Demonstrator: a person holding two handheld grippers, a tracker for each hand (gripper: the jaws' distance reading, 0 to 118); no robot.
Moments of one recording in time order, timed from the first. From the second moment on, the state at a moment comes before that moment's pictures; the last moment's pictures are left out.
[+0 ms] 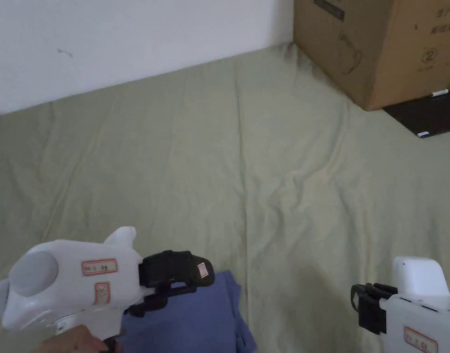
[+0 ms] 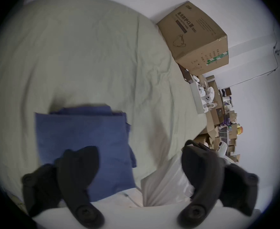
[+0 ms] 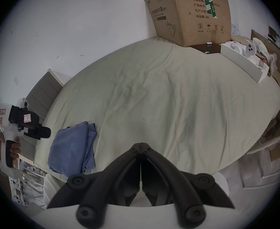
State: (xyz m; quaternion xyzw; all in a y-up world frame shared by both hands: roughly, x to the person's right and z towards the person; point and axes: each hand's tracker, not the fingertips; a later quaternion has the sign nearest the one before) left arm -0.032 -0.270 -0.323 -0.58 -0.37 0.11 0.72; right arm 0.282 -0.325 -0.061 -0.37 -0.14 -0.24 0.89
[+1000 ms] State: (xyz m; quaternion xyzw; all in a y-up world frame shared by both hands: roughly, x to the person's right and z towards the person) left arm -0.037 -0.340 -0.303 -0.60 -0.41 0.17 0.66; right arm 0.238 -0.287 -0.101 -0.39 -0.09 -0.17 0.90
